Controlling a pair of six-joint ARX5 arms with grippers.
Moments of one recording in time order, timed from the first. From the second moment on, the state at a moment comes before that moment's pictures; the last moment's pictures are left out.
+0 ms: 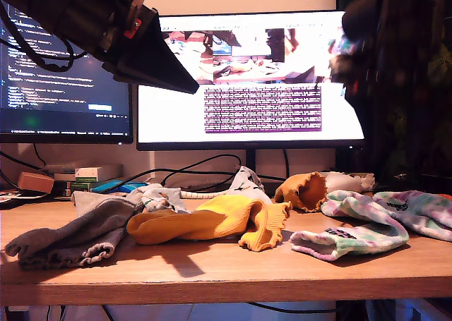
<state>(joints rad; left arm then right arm) -0.52 1.36 0.91 -0.13 0.55 0.29 0.26 1.82 1.47 -1.15 -0.09 0.00</state>
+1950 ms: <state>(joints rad) -0.52 1.36 0.91 -0.14 0.55 0.26 0.30 1.87 1.37 -0.68 -0.04 -0.05</state>
